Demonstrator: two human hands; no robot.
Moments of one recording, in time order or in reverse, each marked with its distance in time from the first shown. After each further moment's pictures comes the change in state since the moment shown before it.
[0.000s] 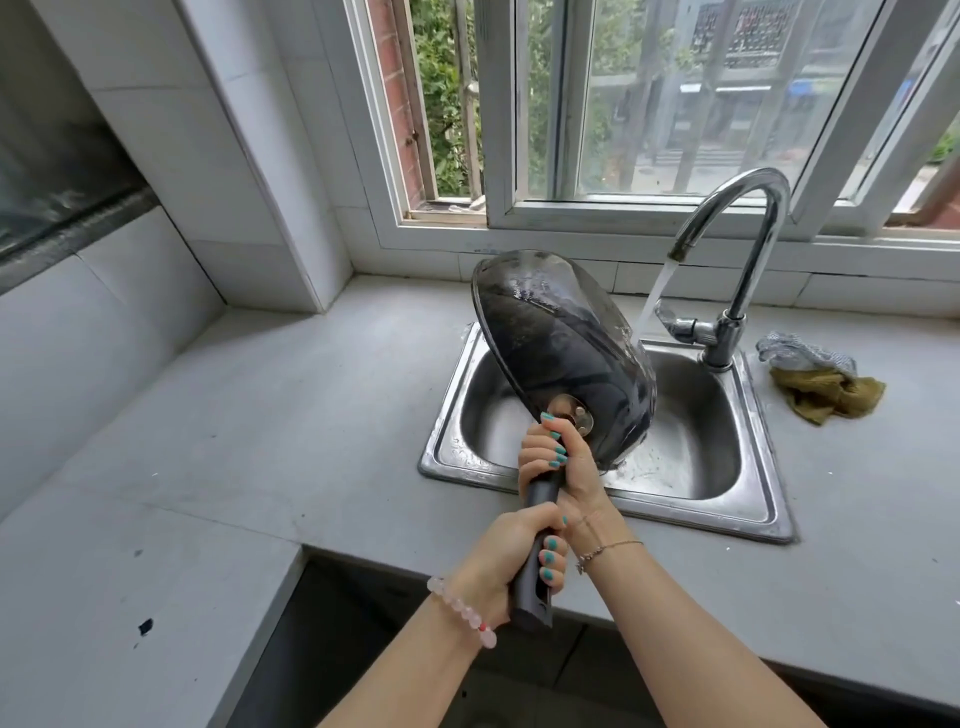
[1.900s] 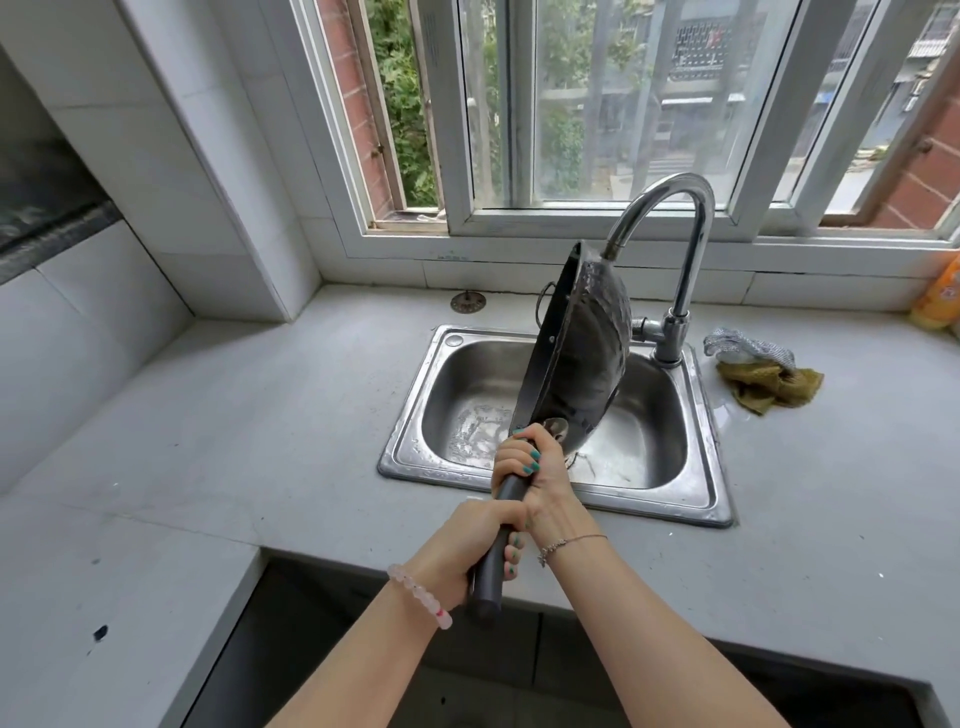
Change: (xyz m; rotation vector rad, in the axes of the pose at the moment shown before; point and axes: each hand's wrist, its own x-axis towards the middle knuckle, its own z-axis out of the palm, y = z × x) left_hand 0.000 -0.010 0.029 0.315 0.137 0.107; right_hand -0.030 -0.012 -0.004 0.196 0.162 -0.130
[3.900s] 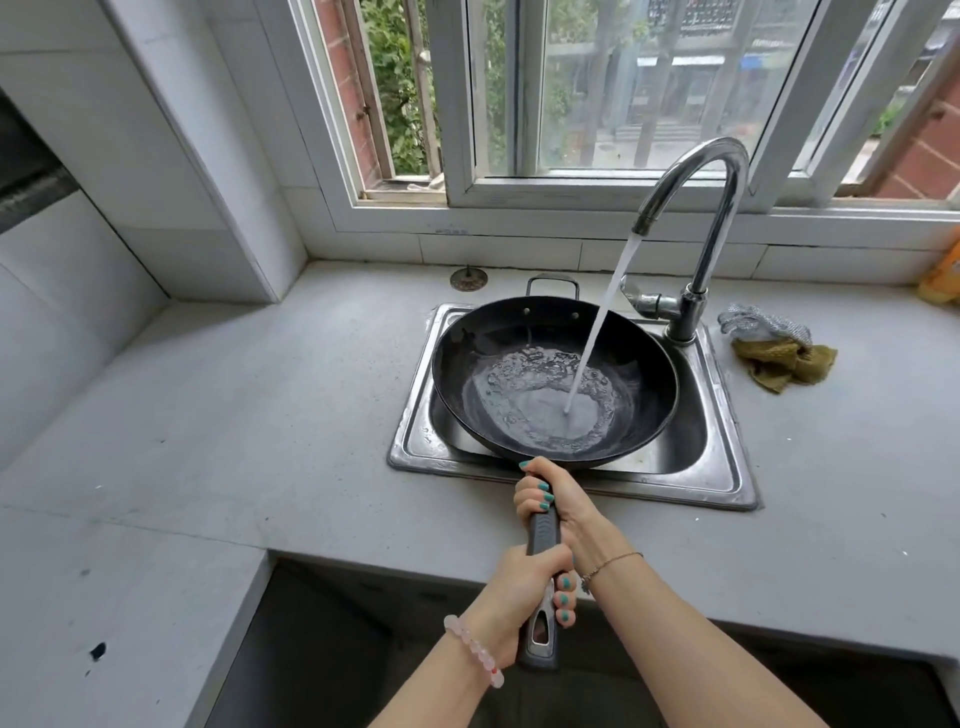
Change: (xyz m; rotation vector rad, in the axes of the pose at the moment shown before) left_hand 0.025 -0.049 -0.012 -0.152 -0.168 -0.075; right_hand 0.021 0.001 -0.042 -0.286 0.293 0.046
